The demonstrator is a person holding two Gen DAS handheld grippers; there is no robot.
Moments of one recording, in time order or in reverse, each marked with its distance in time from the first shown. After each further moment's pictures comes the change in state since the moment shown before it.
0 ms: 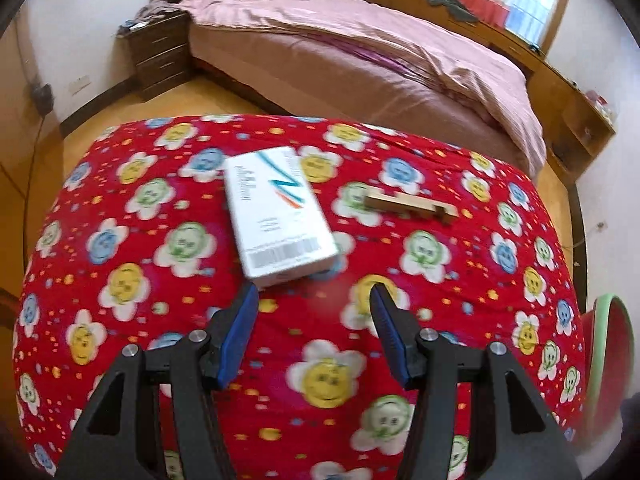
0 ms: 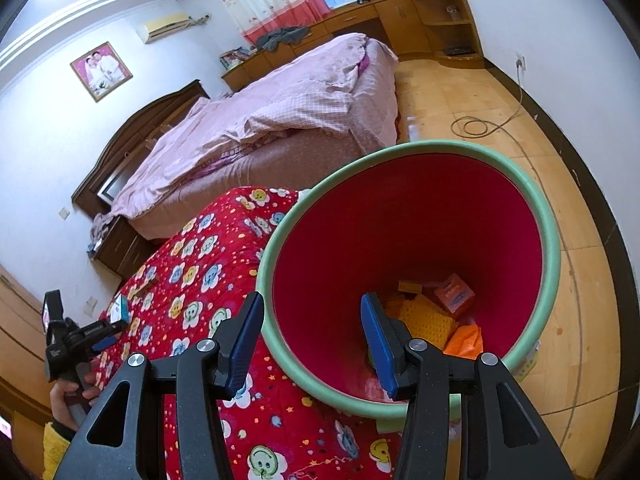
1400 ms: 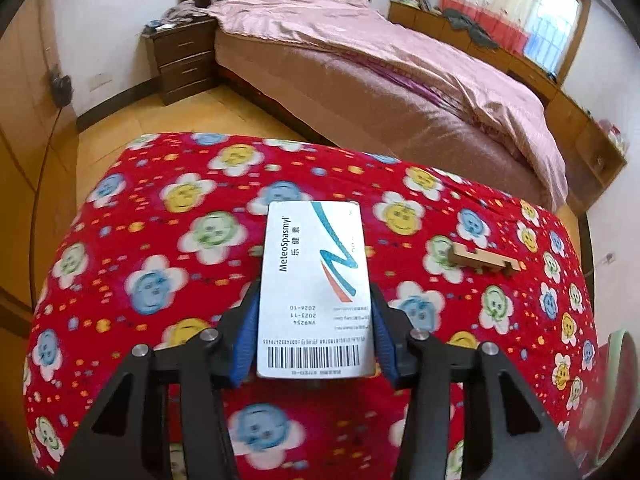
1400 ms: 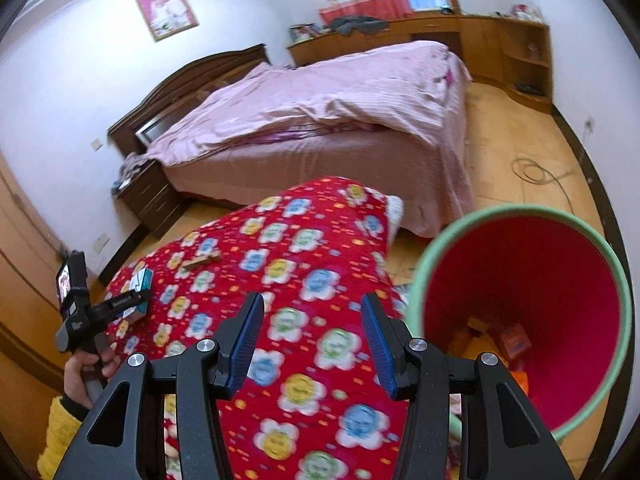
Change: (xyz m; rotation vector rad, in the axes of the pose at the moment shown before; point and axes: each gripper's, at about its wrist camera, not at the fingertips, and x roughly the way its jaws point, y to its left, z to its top) left arm 0.006 0.064 0.017 -0.070 -0.074 0.029; right arm 0.037 0.136 0.015 -0.274 0.057 0.076
